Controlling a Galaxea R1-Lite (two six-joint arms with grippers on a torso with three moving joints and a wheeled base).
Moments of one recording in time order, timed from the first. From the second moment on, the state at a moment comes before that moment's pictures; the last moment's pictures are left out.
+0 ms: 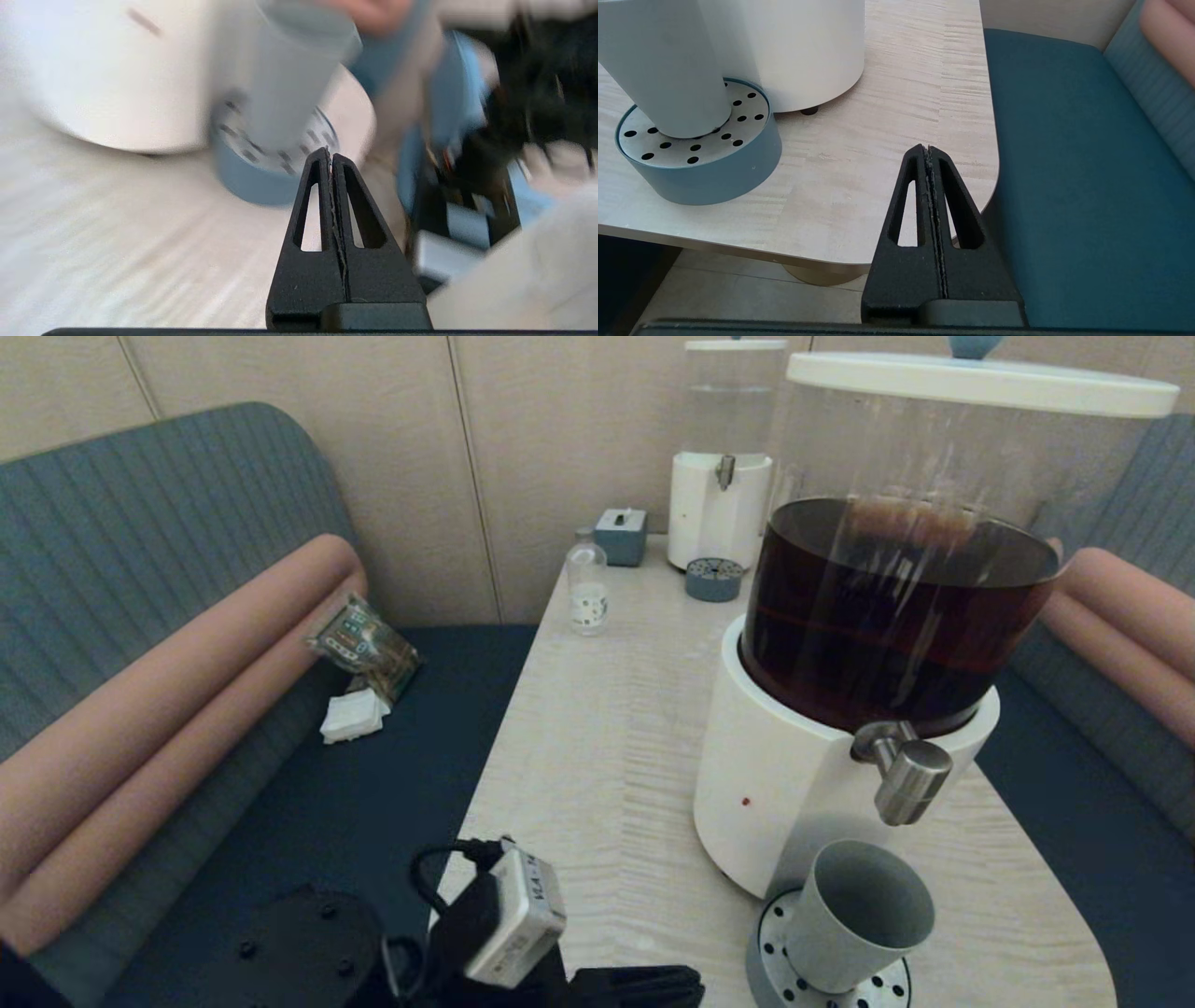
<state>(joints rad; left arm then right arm) -0.89 1.78 -0.20 -1.52 -0.37 -0.12 -0.01 0.00 0.00 0.00 0.01 -0.04</state>
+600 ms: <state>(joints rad) -0.46 1.16 -0.12 -1.52 0.08 -0.32 -0.01 0.00 0.00 0.00 0.01 -0.04</state>
